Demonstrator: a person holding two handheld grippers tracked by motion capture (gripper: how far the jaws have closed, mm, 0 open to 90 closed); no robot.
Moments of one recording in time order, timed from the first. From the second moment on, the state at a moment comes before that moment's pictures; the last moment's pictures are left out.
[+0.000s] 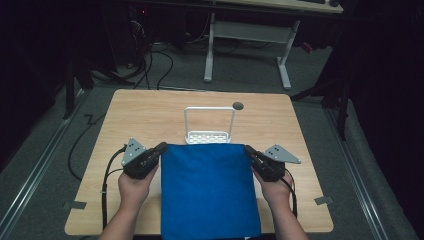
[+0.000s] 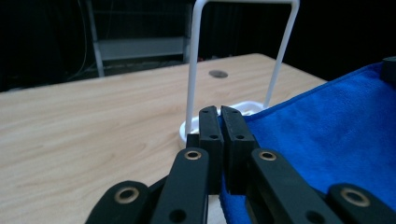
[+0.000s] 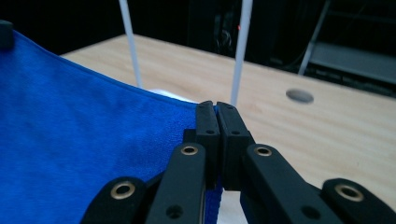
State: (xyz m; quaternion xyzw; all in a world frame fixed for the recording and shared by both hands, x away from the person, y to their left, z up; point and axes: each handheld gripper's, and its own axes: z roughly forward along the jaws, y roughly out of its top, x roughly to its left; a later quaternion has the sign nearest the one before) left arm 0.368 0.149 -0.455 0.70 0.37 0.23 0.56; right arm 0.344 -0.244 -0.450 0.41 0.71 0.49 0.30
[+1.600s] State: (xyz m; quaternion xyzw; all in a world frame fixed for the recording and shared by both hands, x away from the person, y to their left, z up) left arm 0.383 0.150 -0.315 0.65 0.30 0.33 0.61; right arm 0.338 -0.241 -0.310 0.32 0.63 0.57 0.41
